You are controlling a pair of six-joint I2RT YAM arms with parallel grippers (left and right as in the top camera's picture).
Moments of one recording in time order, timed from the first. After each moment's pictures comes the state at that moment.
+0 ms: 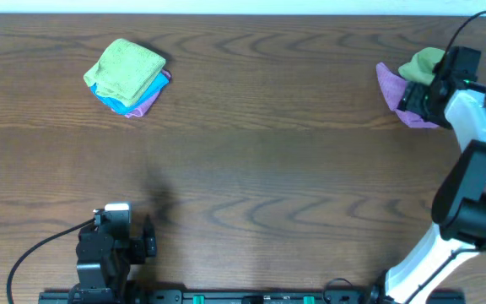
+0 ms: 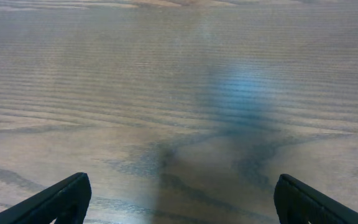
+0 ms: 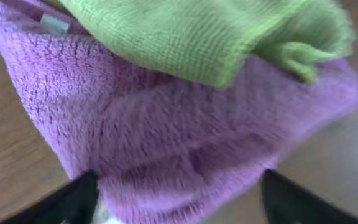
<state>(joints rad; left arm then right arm) 0.02 0.01 0.25 -0.92 -0.05 0.04 -0.31 2.04 1.46 -0.55 0.04 0.15</state>
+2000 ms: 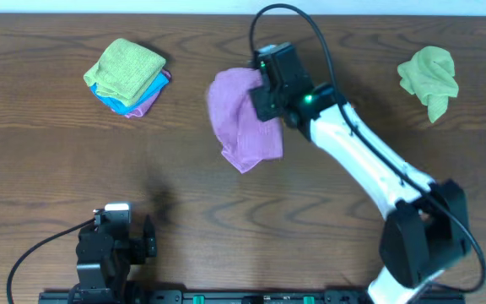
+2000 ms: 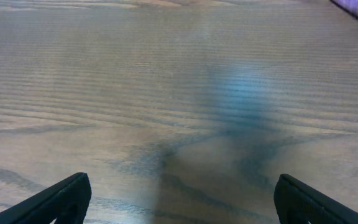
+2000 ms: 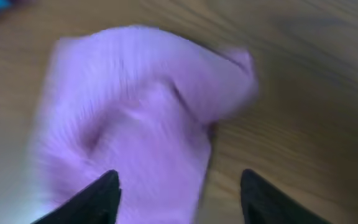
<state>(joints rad) 0.02 0.01 0.25 -0.92 -0.05 0.04 0.49 1.84 1.48 -0.57 0.14 0.10</state>
